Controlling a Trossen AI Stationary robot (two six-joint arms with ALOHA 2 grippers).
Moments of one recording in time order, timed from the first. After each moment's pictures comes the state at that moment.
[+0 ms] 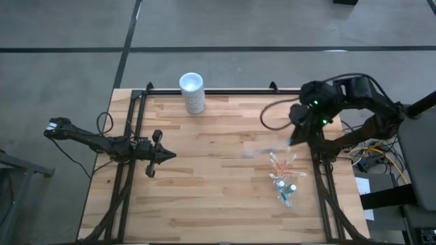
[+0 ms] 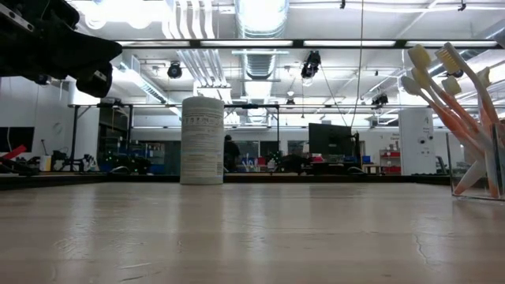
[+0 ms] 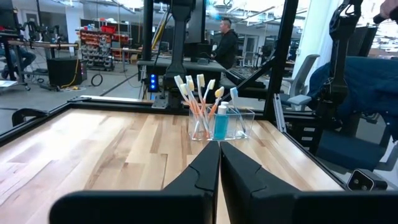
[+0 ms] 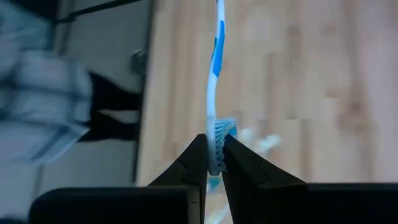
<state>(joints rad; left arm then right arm) -0.28 0.41 0.01 0.42 -0.20 -0.11 -0.06 1.30 1.87 -1.57 -0.40 0.11</state>
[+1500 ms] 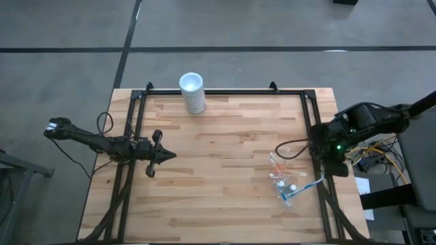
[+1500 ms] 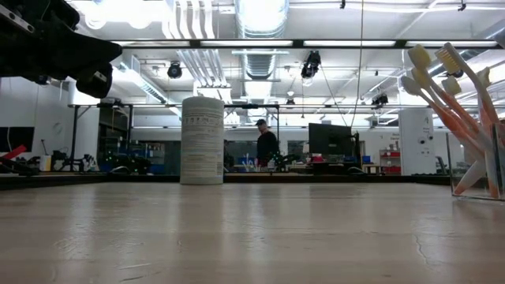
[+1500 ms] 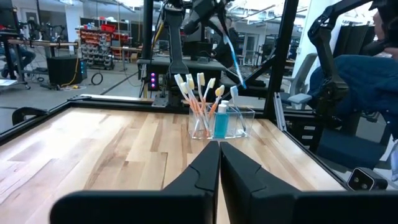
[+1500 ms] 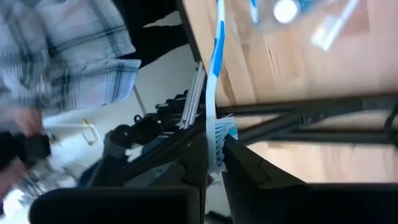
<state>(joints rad) -0.28 0.41 0.01 0.42 -0.20 -0.11 0.28 0.96 1.31 -1.57 -0.65 0.75</state>
